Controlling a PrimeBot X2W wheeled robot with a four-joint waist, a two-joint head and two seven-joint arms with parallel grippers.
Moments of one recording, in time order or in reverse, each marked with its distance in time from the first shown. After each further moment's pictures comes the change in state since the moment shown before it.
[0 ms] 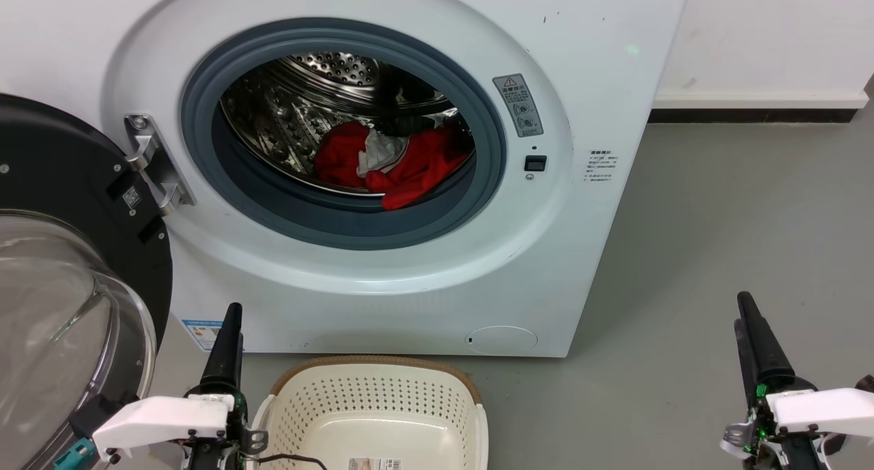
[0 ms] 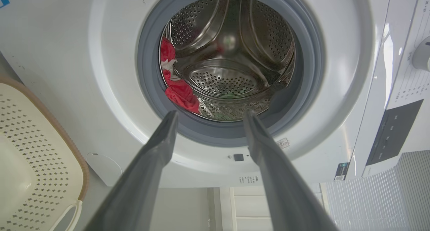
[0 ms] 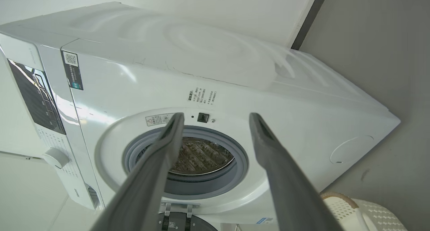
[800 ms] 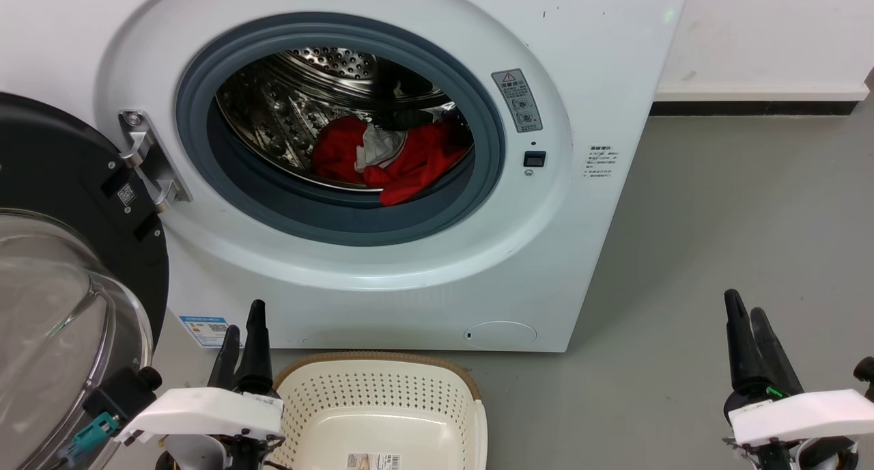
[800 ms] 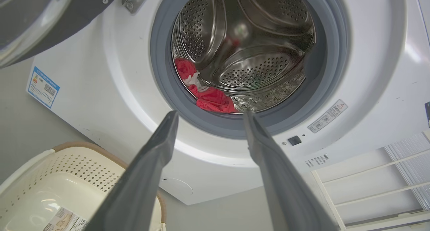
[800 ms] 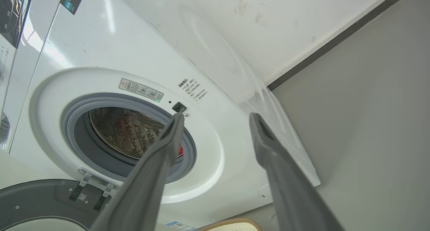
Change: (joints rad) left arm 0.026 0.000 -0.082 -0.089 0.484 0.100 -0.094; right arm 0.055 0.001 0.035 -0.127 -0.545 0.000 -0.093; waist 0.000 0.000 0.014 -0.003
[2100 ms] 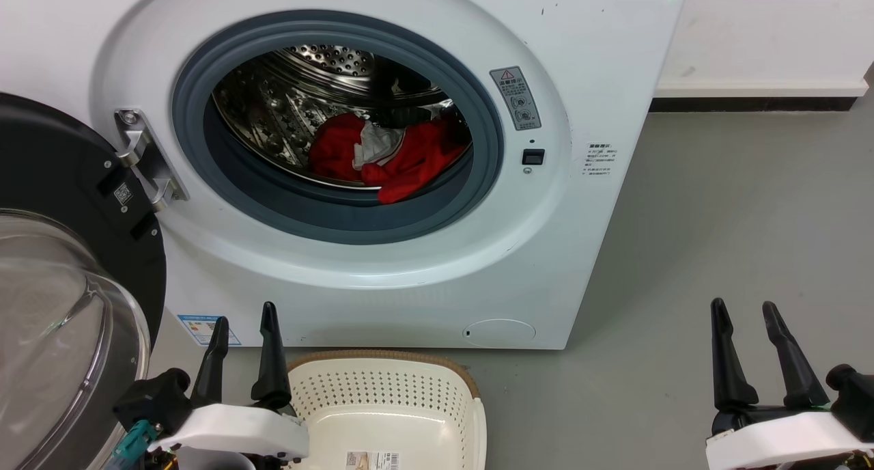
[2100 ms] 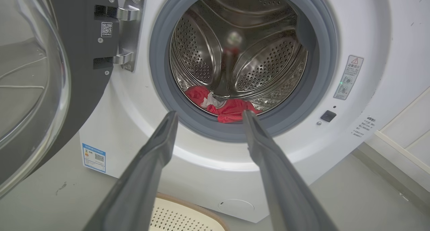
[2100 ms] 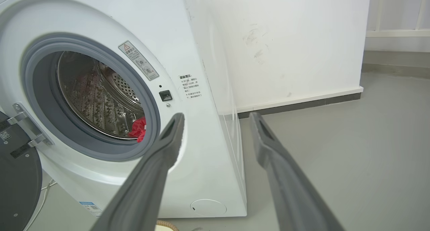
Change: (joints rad) left arm 0.053 0.001 -0.047 -0.072 0.451 0.034 -0.112; right arm 0.067 0.000 0.028 -0.101 -0.517 0.000 -0.113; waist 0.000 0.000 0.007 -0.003
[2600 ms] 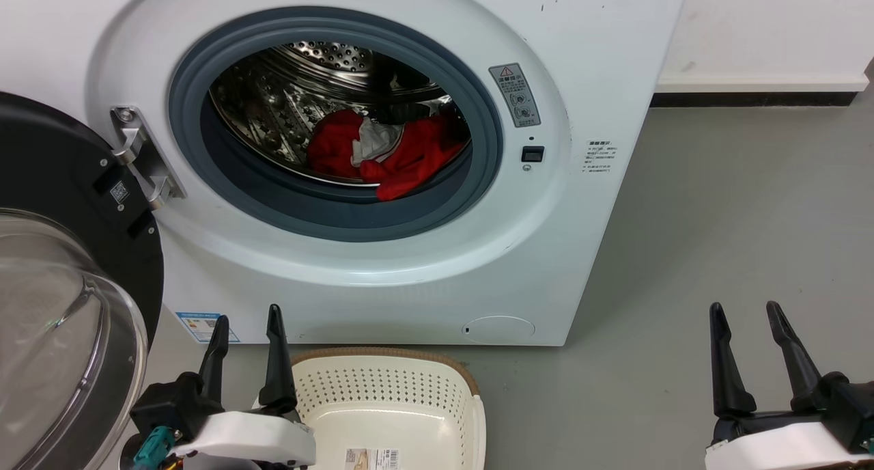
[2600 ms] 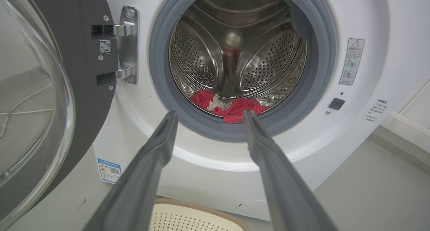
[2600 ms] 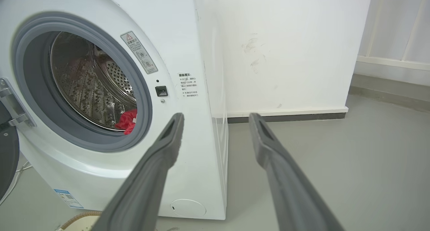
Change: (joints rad) left arm 0.015 0.000 -0.015 -0.010 0.132 0.015 -0.034; right arm 0.022 0.000 -0.002 -0.031 -0.141 0.000 -0.034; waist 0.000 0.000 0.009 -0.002
